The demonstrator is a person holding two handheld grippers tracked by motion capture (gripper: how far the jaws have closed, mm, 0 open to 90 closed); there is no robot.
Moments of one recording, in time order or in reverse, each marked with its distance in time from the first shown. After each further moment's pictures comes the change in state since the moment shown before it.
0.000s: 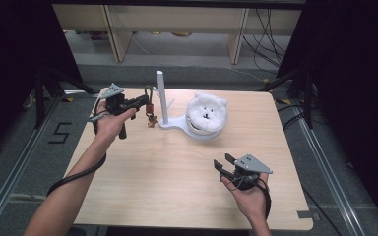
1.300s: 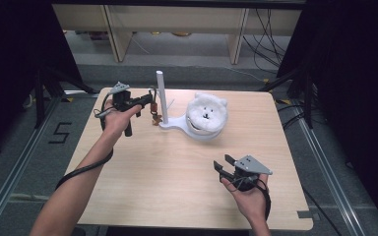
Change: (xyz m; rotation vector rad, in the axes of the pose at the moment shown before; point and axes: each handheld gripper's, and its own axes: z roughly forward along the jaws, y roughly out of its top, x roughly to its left) left arm 0.005 -0.004 0.026 0.045 0.027 -0.056; right arm -0.001 -0.003 0.000 -0.002 0.000 -0.029
